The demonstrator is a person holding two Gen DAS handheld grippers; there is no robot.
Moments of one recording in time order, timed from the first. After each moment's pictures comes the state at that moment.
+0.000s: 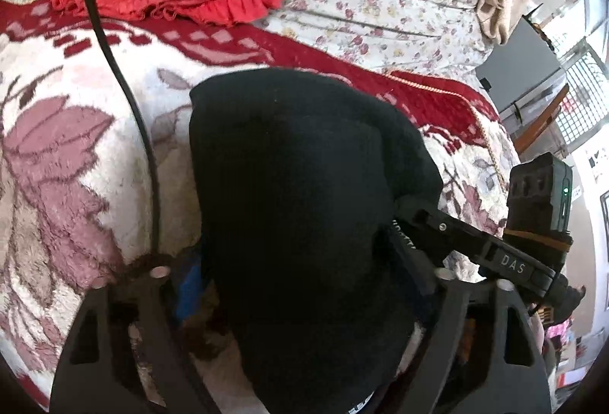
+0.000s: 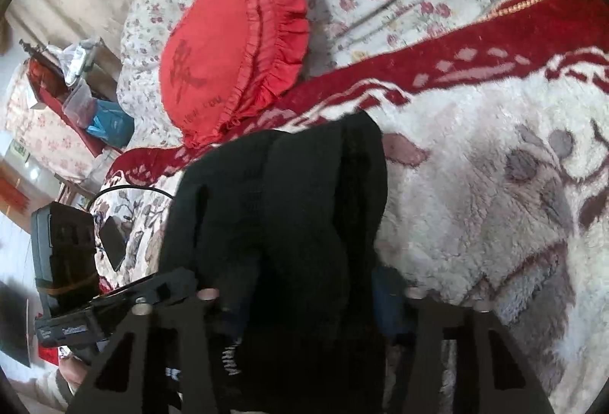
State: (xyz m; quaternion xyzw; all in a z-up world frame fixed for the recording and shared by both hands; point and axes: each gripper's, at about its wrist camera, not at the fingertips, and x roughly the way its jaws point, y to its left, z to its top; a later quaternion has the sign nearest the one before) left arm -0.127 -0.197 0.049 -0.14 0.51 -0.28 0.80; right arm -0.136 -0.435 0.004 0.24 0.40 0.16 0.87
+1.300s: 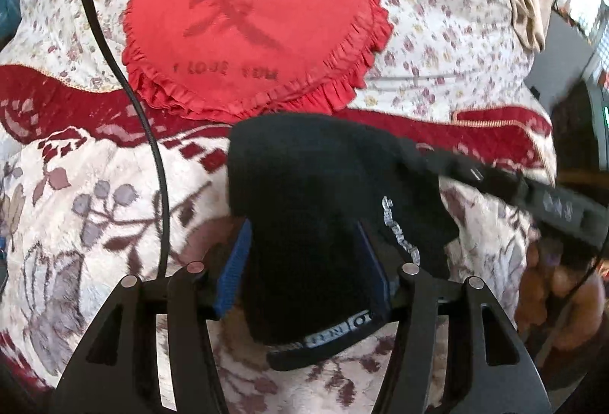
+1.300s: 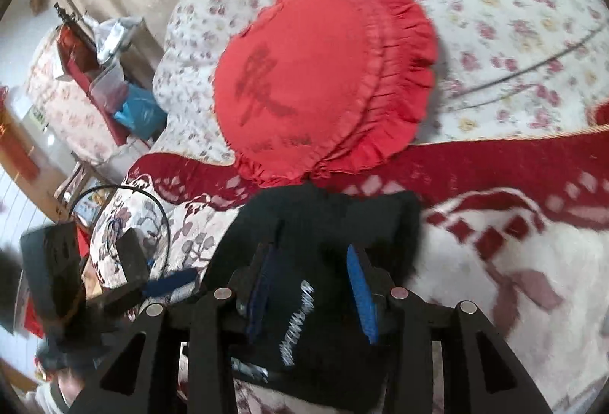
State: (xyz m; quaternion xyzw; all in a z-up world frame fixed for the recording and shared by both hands) left arm -0.086 -0.122 0.093 -0.02 0.46 -0.18 0.87; right arm -0.047 -0.330 0.071 0.18 0.37 0.21 0.89
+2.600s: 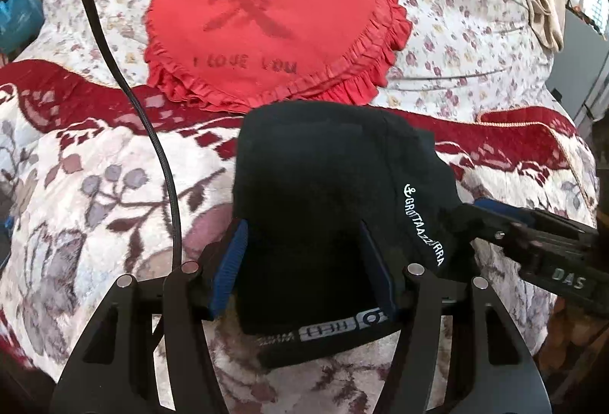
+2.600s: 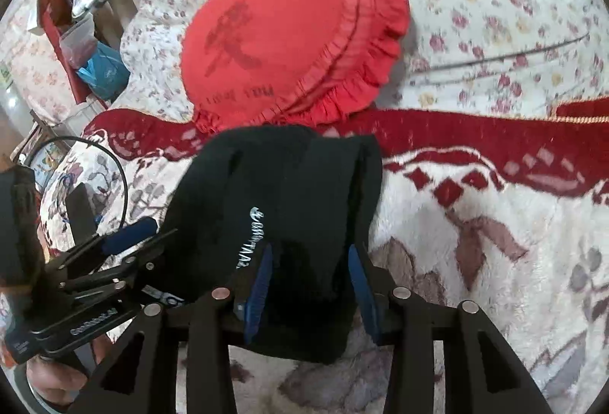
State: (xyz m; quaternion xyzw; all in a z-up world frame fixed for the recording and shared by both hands) left arm -0.100 -0.123 0.075 -0.02 0.43 -0.13 0.90; right arm -0.092 -0.324 0.052 0.09 0.40 0.13 0.90
